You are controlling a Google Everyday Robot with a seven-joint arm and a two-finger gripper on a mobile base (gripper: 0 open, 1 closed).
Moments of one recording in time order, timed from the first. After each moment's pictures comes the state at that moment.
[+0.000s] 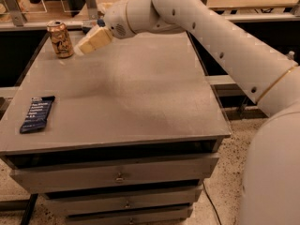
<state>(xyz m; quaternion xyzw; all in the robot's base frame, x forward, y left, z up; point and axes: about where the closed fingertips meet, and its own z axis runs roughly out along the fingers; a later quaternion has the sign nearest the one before) 0.697 0.161 0.963 -0.56 0.58 0.29 0.52</state>
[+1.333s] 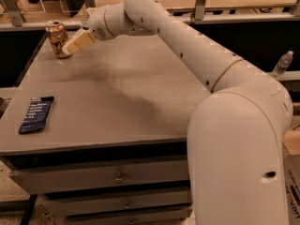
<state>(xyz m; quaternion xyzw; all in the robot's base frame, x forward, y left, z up) 0.765 0.224 0.925 -0.55 0.60 0.27 0.52</state>
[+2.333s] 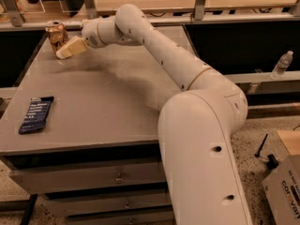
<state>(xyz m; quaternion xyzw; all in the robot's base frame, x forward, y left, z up) 0.806 0.264 0.878 -0.52 0.61 0.31 0.51</state>
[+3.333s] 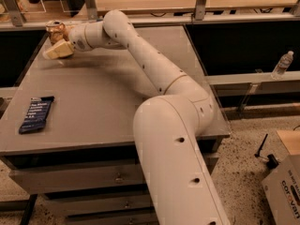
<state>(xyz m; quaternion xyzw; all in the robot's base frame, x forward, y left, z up) 0.812 0.322 0.861 -0.53 0.58 0.36 0.50</state>
